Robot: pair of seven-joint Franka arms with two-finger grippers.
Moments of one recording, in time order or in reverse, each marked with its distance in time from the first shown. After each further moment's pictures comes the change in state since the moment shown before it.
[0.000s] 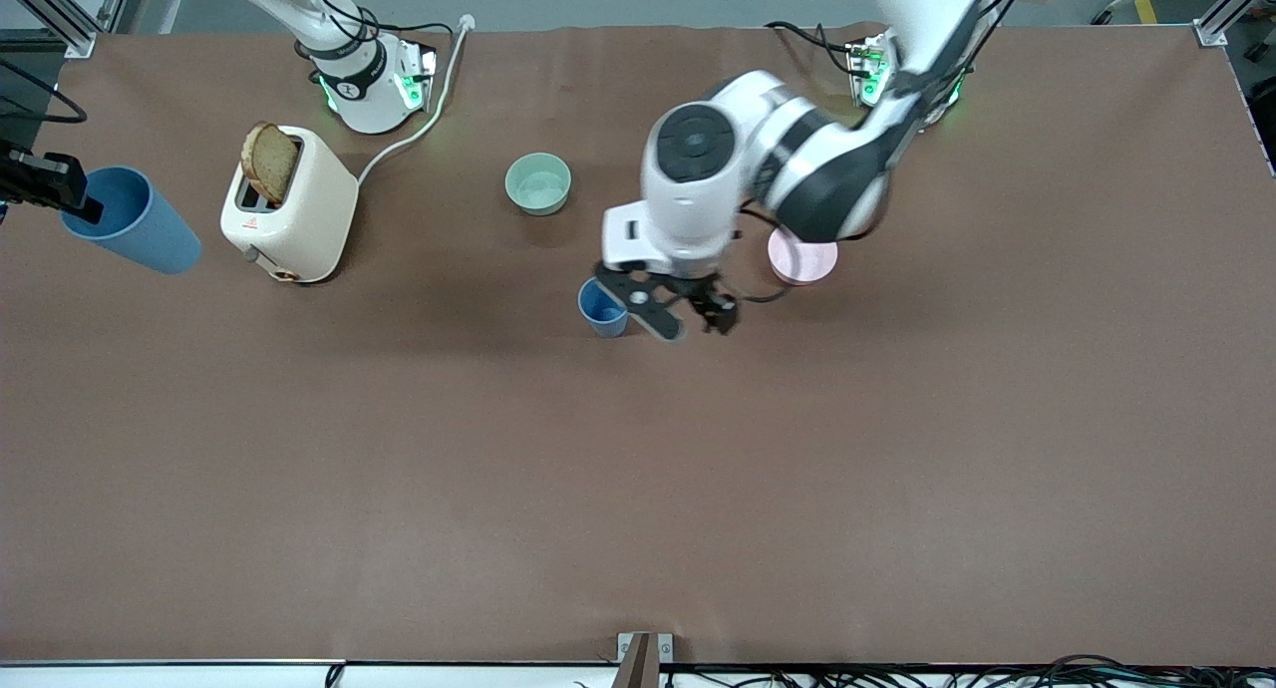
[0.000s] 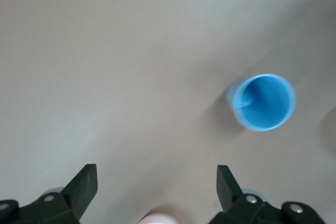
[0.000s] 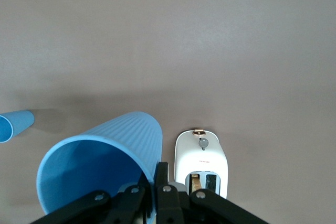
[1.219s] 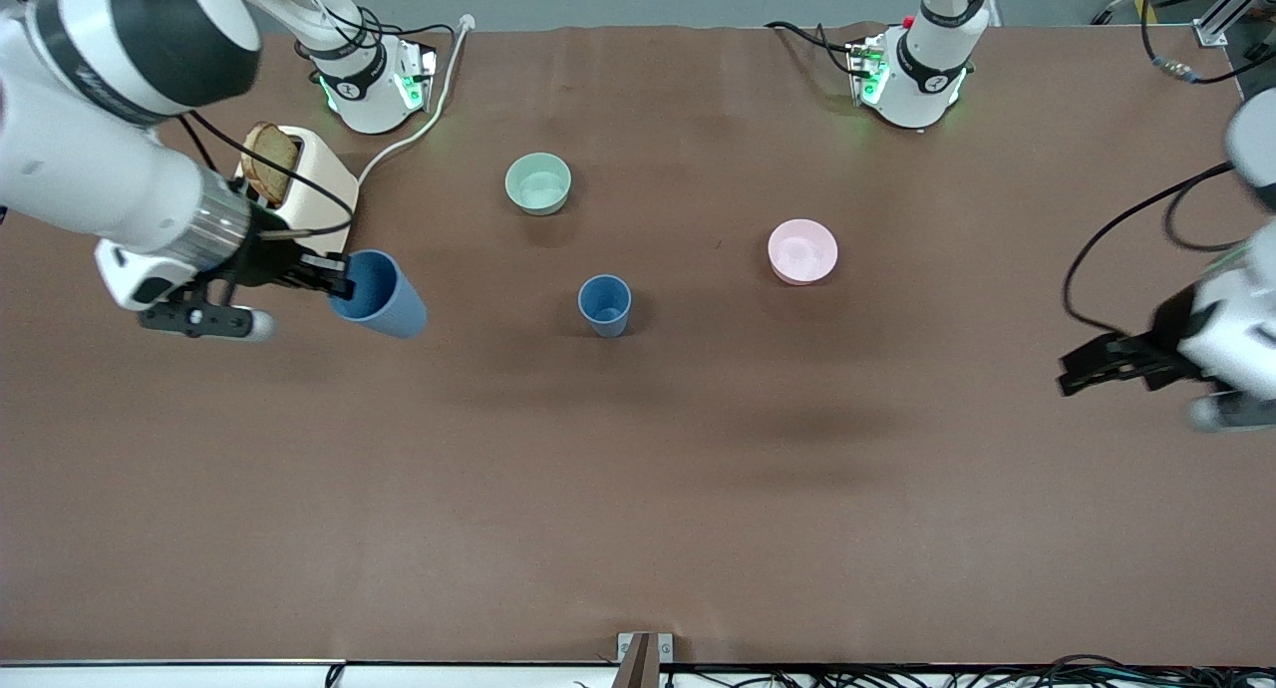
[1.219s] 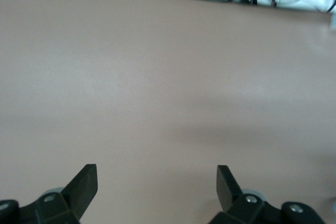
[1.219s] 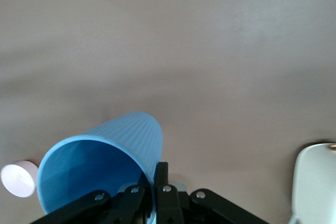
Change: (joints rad) left arm 0.447 -0.222 0.302 -0.010 -0.254 -0.062 -0.076; right arm 0.029 0.194 0.354 -0.066 0.125 0.295 0.448
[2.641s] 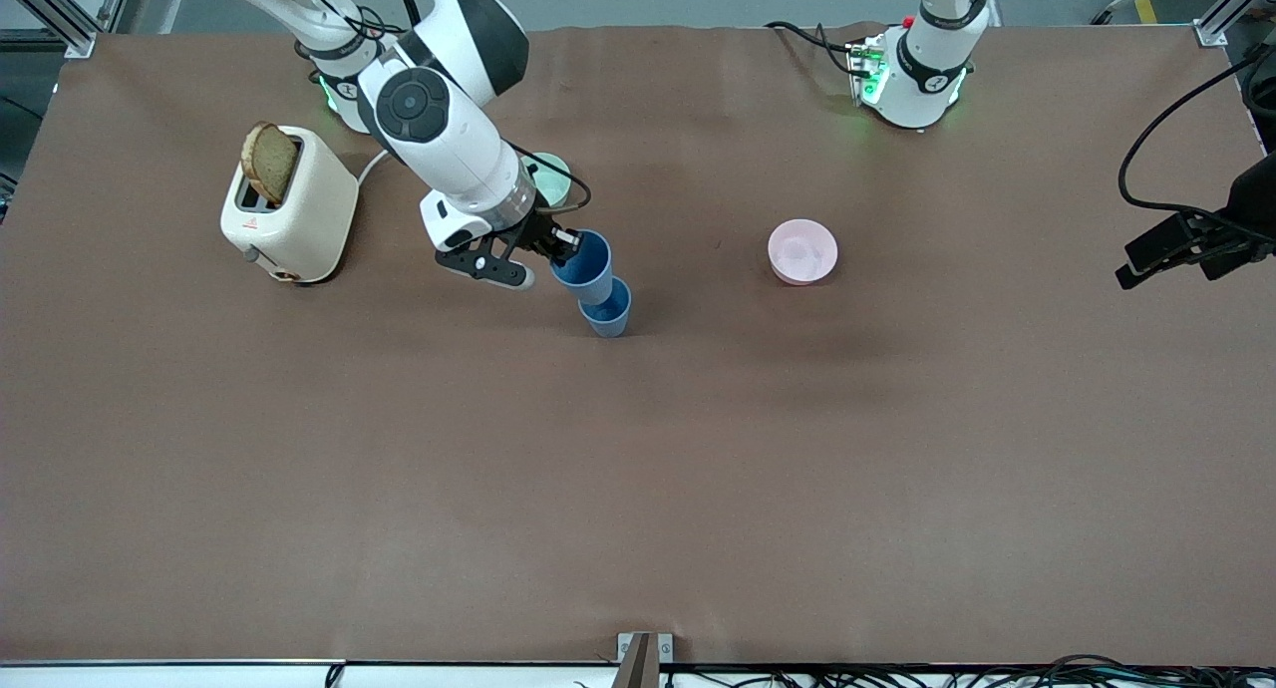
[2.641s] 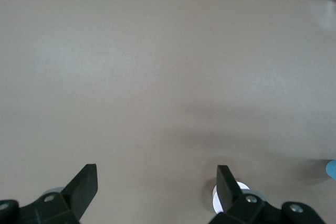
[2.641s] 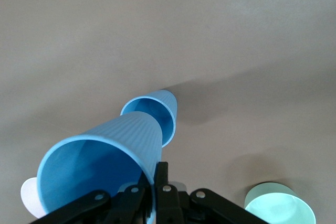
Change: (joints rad) left arm 0.045 -0.253 -0.035 -0.229 0.039 -0.069 0.008; right arm 0.024 0.028 0.369 -0.398 -0.086 0.519 0.530
